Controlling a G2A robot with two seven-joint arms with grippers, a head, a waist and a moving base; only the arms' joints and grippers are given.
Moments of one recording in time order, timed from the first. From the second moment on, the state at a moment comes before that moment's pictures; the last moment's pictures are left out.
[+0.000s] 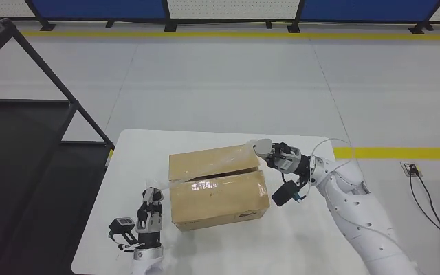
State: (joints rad) left arm 1.42 -1.26 -1.22 -1.64 -0.34 -0.65 0.33; right arm -0.60 -1.21 1.15 -1.07 -2.32 -0.02 -1.15
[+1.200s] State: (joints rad) left arm 1.33 -1.32 -1.26 -1.50 -0.24 -0.56 0.35; right arm -0.70 -1.17 1.15 -1.17 -2.47 0.05 -0.99
